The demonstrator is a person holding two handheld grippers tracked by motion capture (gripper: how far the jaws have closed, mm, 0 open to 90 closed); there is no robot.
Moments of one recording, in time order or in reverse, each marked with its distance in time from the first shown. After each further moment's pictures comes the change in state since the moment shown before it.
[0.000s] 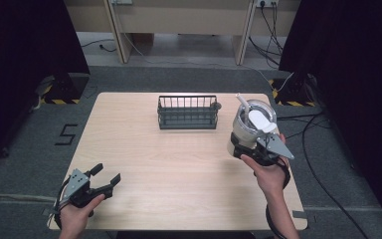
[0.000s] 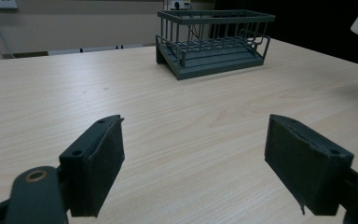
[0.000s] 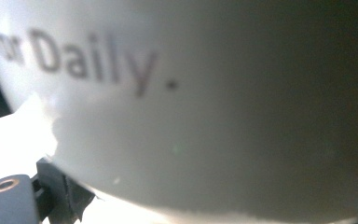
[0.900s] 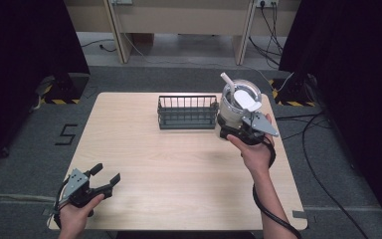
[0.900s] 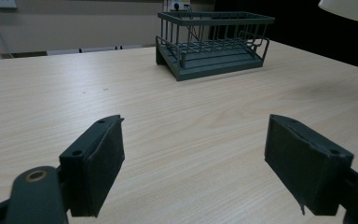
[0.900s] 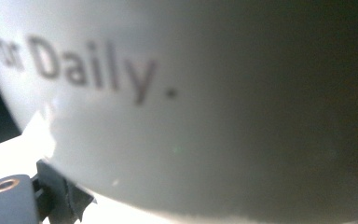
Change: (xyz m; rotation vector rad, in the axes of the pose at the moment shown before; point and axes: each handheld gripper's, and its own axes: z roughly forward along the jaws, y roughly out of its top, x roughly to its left) left arm 0.001 0.001 -0.001 -0.004 -0.004 -0.004; right arm 0.017 0.035 0.050 -0.027 0.035 -0.004
